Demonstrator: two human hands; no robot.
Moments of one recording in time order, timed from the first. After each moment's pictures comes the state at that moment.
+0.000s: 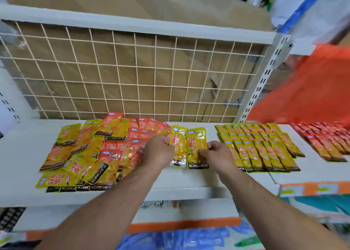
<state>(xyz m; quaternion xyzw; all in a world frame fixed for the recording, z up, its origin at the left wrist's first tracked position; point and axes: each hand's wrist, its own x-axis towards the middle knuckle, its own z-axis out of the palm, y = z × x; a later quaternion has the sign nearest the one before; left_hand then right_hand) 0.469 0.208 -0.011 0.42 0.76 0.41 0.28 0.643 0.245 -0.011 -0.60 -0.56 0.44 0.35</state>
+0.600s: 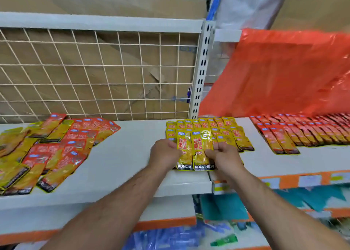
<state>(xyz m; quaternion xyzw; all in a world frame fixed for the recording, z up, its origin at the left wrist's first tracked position) 0.692 0.271 -0.015 0.40 0.75 0.39 0.35 0.870 0.299 -0.017 -0.59 -0.55 0.45 0.37</state>
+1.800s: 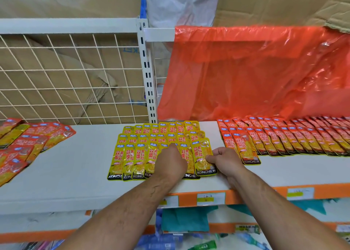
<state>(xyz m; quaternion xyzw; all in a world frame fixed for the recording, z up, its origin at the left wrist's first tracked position) 0.877 0.350 -0.031 0.54 0.79 0.24 0.18 1.048 0.407 -0.039 -0.61 -0.55 0.51 0.26</state>
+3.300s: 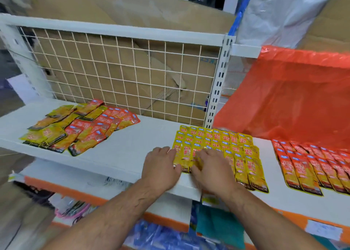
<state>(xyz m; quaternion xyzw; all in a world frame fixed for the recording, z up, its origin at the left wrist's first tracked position) 0.730 0.223 -0.025 0.56 0.82 0.14 -0.03 0.884 0.311 -0.012 -0.42 -0.90 0.08 0.10</state>
